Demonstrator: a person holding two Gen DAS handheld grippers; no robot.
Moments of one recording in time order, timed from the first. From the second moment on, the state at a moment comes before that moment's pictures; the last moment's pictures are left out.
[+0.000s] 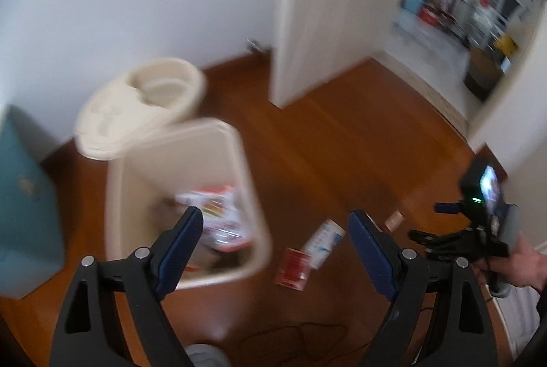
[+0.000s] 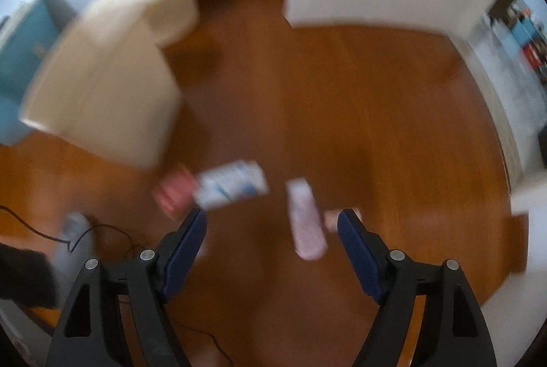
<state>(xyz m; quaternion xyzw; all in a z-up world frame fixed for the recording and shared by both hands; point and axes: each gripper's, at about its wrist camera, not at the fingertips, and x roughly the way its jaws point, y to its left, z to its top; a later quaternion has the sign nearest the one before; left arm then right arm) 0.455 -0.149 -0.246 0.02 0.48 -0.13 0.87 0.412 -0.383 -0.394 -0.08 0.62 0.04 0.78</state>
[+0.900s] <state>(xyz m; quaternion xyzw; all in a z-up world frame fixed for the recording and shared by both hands) 0.434 -0.215 -0.502 0.09 0.59 -0.09 0.79 0.479 -0.398 -0.606 -0.12 0.65 0.08 0.74</state>
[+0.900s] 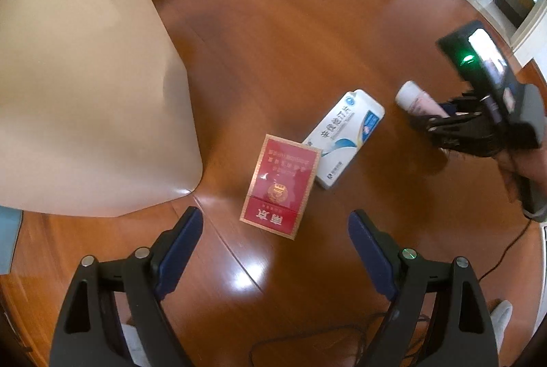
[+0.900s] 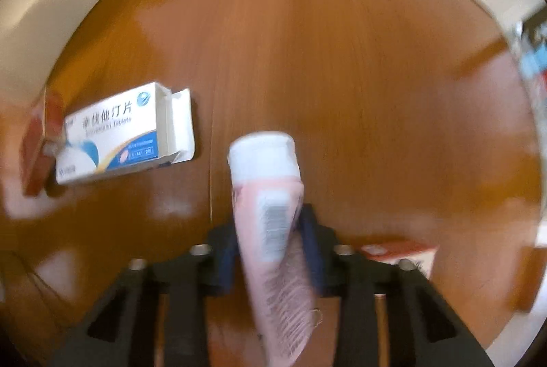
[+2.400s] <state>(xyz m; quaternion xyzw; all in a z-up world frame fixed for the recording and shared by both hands) 0.451 -0.226 -0.312 0.13 0.47 -0.15 0.86 0.352 -0.438 -0.338 0.01 0.53 0.05 0.85</state>
